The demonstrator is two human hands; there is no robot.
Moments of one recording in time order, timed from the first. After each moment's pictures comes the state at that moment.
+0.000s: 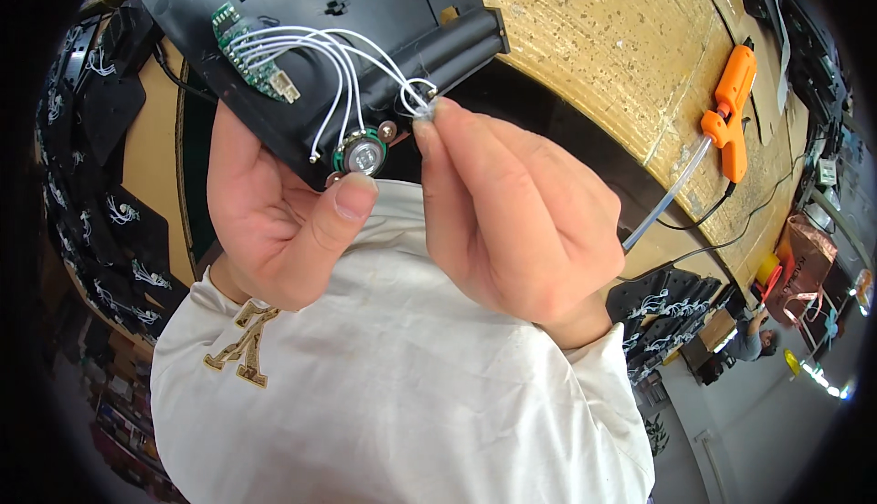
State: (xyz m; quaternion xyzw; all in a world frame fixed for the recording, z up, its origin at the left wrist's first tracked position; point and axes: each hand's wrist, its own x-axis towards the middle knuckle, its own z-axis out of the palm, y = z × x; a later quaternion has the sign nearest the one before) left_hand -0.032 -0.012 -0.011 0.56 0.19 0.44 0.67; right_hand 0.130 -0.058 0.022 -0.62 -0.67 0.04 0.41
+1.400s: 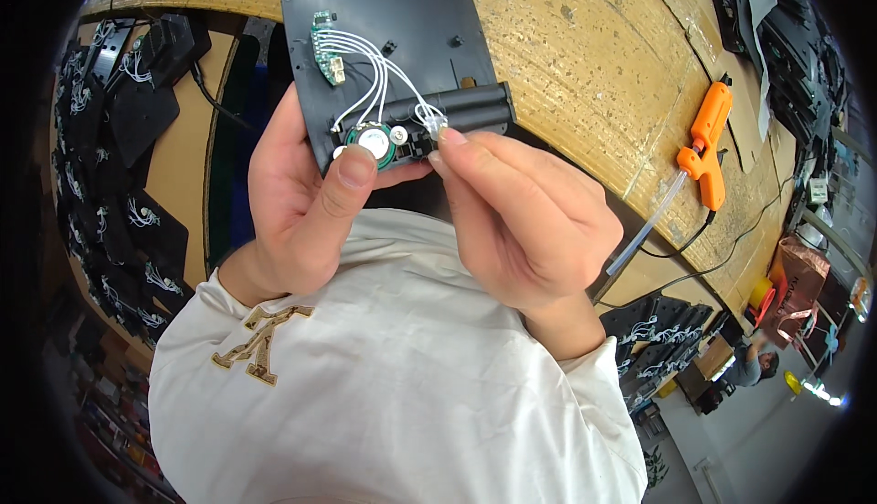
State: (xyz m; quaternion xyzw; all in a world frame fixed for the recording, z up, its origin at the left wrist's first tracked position) left_hand -0.025 0.005 0.008 0.48 0.26 0.40 0.74; right_hand 0.145 -0.045 0.020 -0.56 -0.67 0.10 0.48
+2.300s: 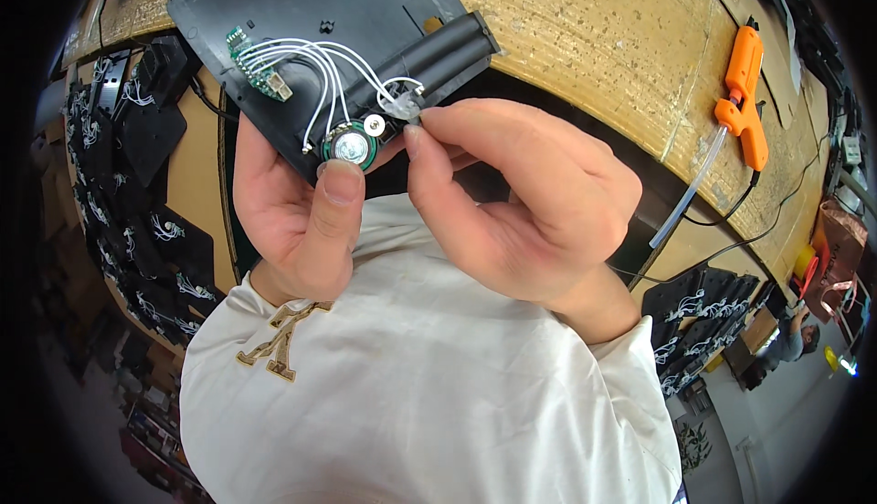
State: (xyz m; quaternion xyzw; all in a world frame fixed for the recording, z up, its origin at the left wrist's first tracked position) left_hand -0.029 -0.009 0.002 0.53 0.28 0.44 0.66; right_hand 0.131 -0.051 0.022 -0.58 -0.59 0.21 0.52
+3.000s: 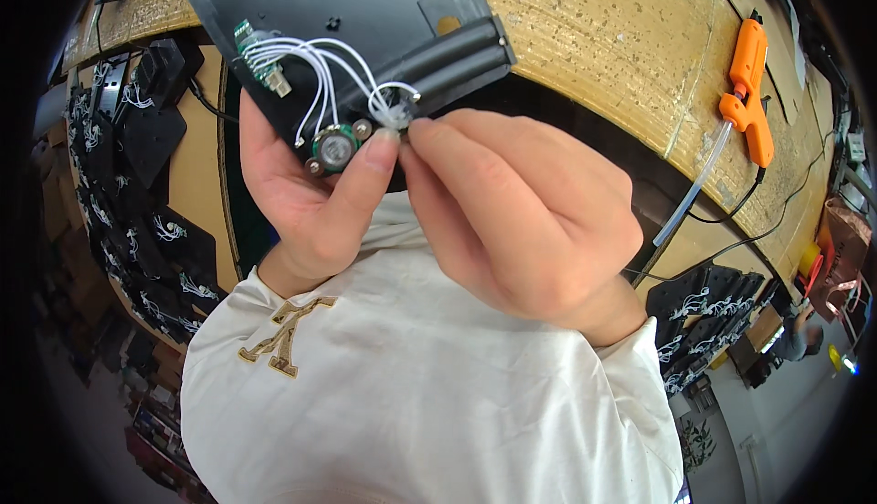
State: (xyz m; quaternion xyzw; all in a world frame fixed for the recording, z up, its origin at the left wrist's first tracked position) left_hand -0.015 0.001 -0.014 0.53 0.28 0.50 0.63; right_hand 0.138 -0.049 0.030 -0.57 -0.68 0.09 0.45
